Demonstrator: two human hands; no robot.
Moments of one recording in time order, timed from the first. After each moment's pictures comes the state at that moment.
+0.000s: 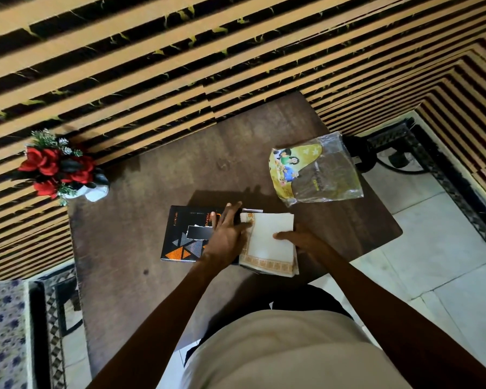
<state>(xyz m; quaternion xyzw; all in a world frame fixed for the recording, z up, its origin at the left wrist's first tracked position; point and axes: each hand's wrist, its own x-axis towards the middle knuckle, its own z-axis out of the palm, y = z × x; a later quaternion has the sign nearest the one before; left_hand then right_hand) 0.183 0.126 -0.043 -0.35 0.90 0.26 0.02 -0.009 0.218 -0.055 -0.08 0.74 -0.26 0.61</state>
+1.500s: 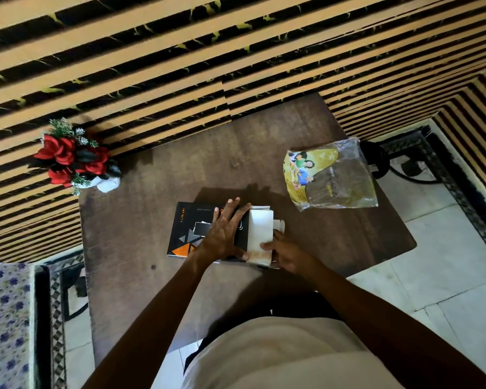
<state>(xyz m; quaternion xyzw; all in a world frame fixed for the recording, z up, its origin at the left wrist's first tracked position) 0.202 0.091 -0.044 -0.36 0.88 0.29 0.09 0.046 0.200 -0.091 0.00 0.60 -0.36 0.71</state>
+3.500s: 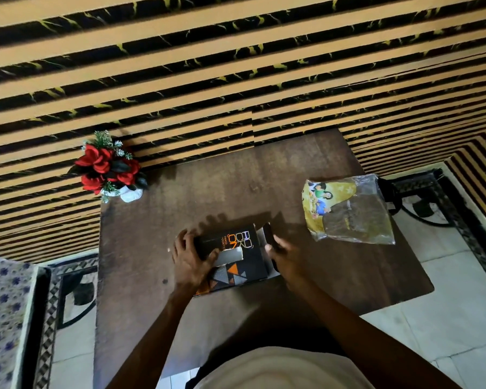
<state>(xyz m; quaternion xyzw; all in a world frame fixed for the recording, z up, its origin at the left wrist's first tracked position) 0.296 0.087 -0.044 -0.66 0.68 0.31 -0.13 0.078 0.169 -0.054 -0.20 0.74 -0.42 0.49</state>
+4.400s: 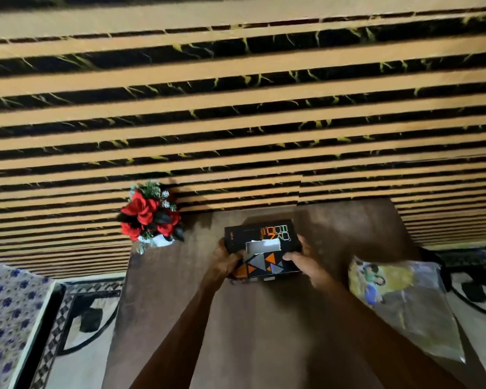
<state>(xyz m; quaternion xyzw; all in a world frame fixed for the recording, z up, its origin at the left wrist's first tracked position) 0.271 -0.076 -0.025 -0.59 0.52 0.58 -0.21 0.051 -0.034 -0.010 -0.30 0.73 -0.30 0.54</state>
